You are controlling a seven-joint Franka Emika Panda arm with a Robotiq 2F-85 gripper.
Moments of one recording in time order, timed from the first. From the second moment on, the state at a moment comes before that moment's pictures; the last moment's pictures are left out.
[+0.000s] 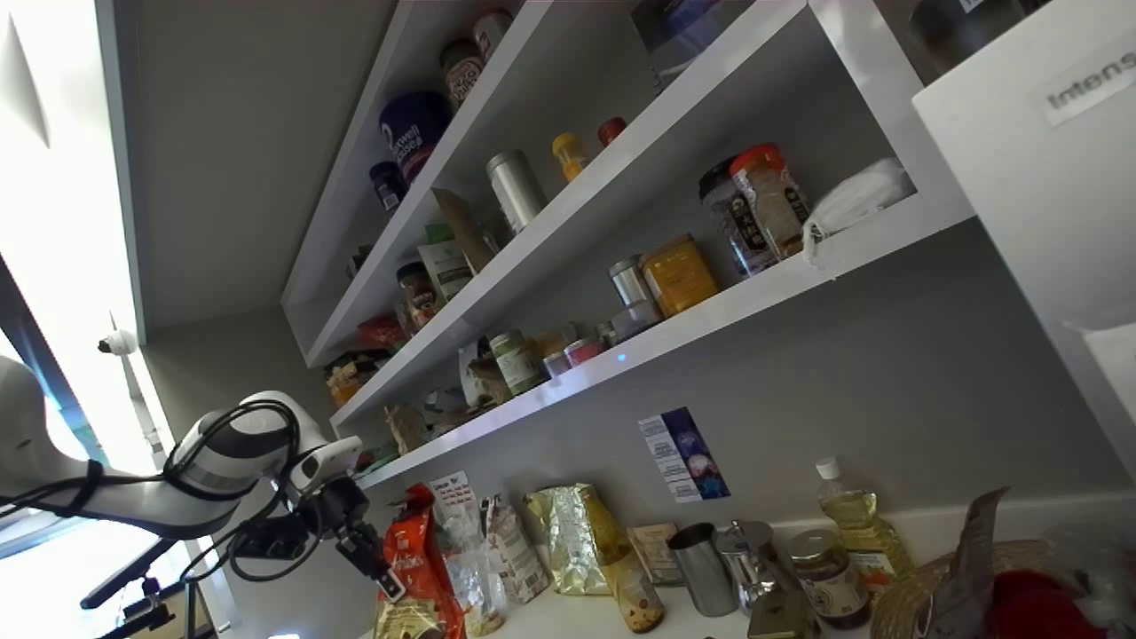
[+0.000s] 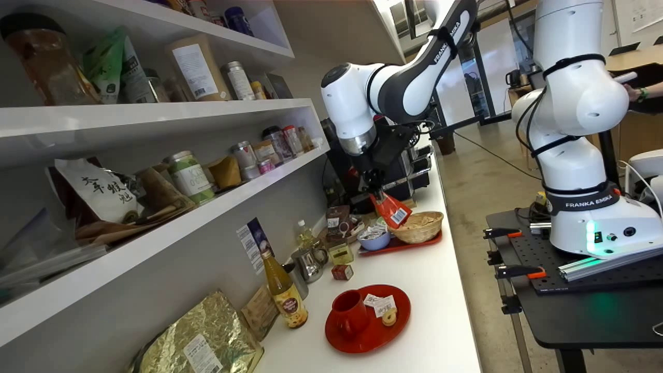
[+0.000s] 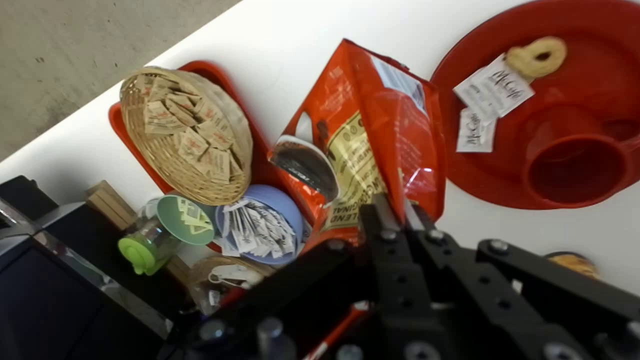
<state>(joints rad) 0.28 -0.27 0.07 -2.40 -0.49 2.06 1.05</state>
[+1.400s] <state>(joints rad) -0.23 0.02 -0.25 -1.74 -0.26 2.19 -0.14</state>
